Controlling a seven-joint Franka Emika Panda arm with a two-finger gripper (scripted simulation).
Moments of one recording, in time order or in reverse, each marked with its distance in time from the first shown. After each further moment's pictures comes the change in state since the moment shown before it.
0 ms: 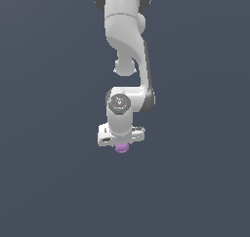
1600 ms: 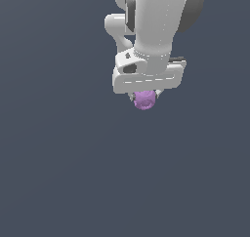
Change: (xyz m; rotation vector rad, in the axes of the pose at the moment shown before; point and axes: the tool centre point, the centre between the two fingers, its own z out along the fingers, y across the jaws) arm -0.036 -0.087 -0.265 -0.001 0.003 -0.001
